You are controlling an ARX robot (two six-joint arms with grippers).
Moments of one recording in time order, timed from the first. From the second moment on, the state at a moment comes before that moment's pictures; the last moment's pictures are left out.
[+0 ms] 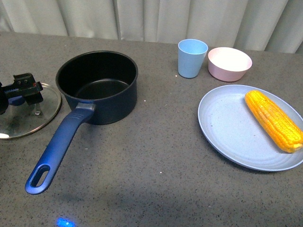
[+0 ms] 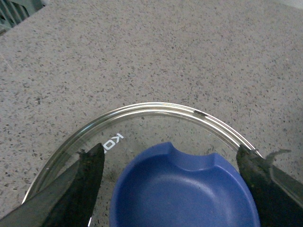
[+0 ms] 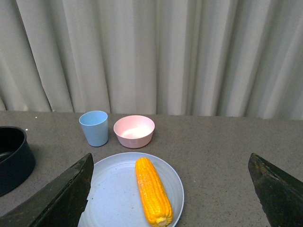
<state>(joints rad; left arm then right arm) 0.09 2.35 0.80 1.19 -0.16 -0.13 0.00 0.00 0.01 0.00 0.00 0.00</state>
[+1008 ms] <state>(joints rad) 0.01 1.33 0.19 1.12 0.00 -0.01 0.00 0.00 0.01 0.00 0.00 0.00</state>
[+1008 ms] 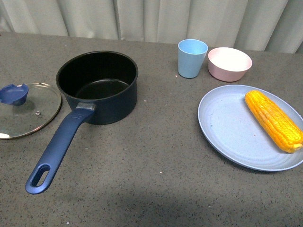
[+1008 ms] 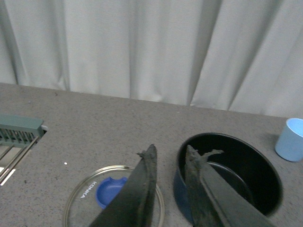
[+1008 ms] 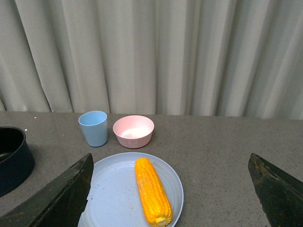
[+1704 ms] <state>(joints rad) 0.00 0.73 0.02 0.70 0.00 -0.01 0.00 0.00 0.01 0.00 0.00 0.00</state>
